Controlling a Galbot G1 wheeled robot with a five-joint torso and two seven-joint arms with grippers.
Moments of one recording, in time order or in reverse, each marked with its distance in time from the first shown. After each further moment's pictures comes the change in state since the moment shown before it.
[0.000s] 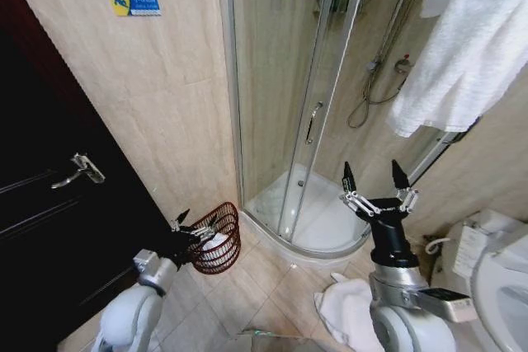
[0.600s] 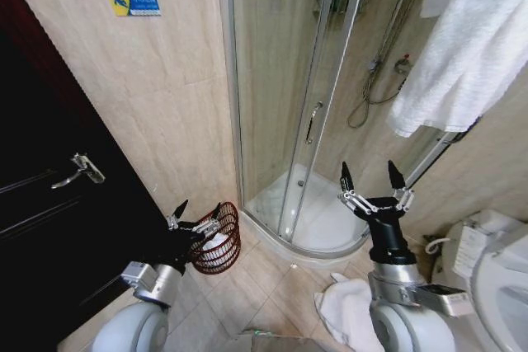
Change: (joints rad) left arm 0.057 -0.100 0.070 -0.113 0.078 -0.018 -0.009; right arm -0.026 0.006 0.000 0.000 -0.002 -0.010 0.002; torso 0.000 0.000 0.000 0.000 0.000
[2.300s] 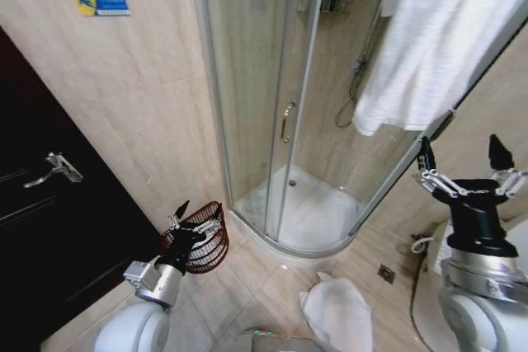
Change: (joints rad) left arm -0.004 0.004 0.001 0.010 -0.002 0.000 0.002; right arm 0.117 -0.231 0.434 -0.001 0.272 0.001 0.046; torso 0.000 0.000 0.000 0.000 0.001
